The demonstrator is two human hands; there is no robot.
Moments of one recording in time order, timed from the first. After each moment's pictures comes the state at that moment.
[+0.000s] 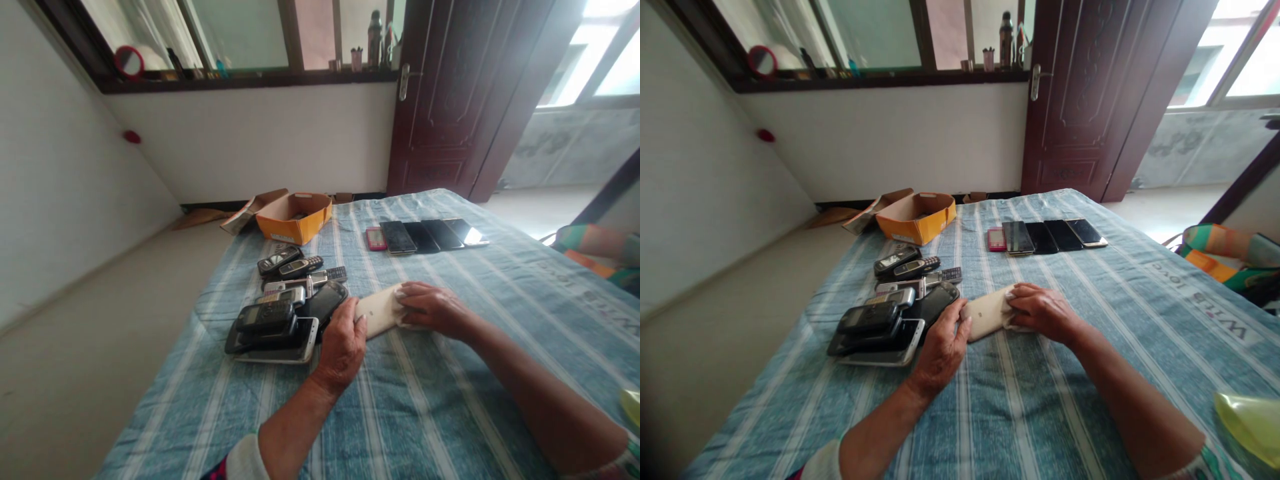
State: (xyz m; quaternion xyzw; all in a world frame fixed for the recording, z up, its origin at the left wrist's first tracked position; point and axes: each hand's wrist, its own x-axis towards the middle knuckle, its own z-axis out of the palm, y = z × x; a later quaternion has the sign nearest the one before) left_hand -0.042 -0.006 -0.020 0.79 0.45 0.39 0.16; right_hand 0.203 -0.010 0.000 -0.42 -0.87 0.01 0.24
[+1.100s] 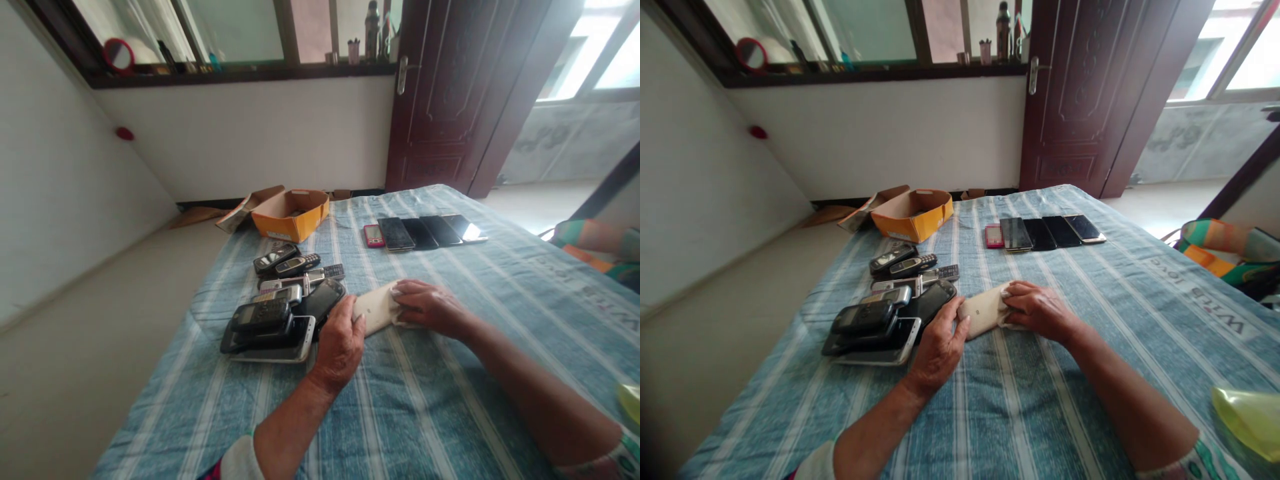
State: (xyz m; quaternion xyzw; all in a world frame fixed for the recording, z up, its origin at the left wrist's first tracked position) left_hand -0.040 -0.006 -0.018 0.80 0.44 0.39 0.14; right_hand 0.200 -0.009 -0.003 -0.42 -0.87 0.03 0.25
